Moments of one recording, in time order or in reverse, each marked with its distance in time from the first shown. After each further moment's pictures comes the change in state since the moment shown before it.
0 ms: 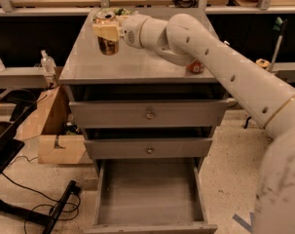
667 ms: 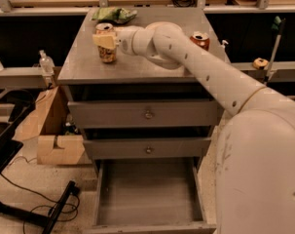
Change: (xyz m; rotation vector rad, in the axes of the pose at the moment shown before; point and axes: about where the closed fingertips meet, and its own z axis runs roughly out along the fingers) arm 0.070 -0.036 0.049 0.045 0.091 0.051
